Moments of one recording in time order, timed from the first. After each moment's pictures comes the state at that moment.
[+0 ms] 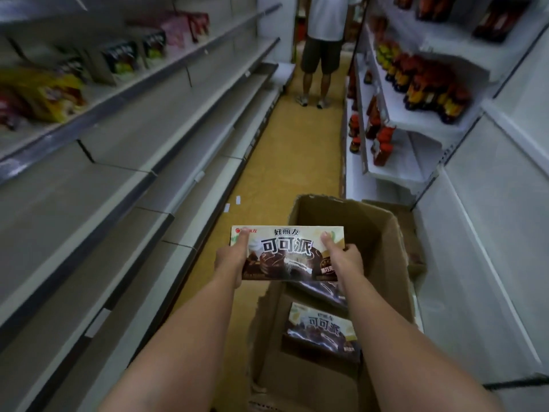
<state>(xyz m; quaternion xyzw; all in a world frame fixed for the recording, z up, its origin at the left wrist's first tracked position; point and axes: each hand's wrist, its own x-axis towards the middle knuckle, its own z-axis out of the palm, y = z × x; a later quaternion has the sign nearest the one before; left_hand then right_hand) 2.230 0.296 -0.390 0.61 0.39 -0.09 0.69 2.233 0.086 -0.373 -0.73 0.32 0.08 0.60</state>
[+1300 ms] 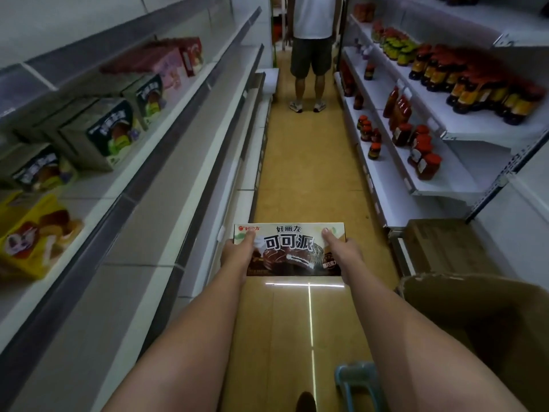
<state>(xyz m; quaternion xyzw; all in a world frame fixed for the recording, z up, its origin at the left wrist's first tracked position) 2.584 0.524 -0.393 0.68 0.31 -0.09 0.65 2.575 0.314 -0.403 -0.70 0.34 0.07 0.63</state>
